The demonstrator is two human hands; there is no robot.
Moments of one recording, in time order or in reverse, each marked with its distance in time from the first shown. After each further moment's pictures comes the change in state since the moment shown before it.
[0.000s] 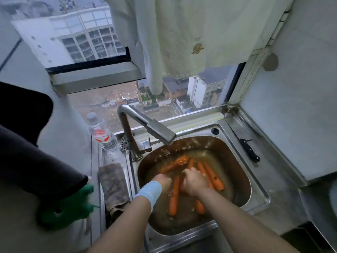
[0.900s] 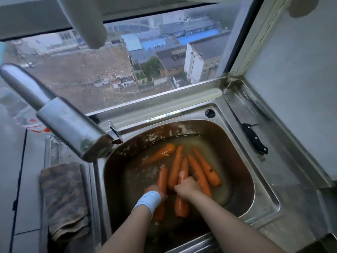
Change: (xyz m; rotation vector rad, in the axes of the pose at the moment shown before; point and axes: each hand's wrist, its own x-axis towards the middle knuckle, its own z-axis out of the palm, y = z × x) left_hand 0.113 -0.021 0.104 0.303 -0.083 -0.221; right_hand 0.086 0.078 0.099 0.416 -0.294 0.475
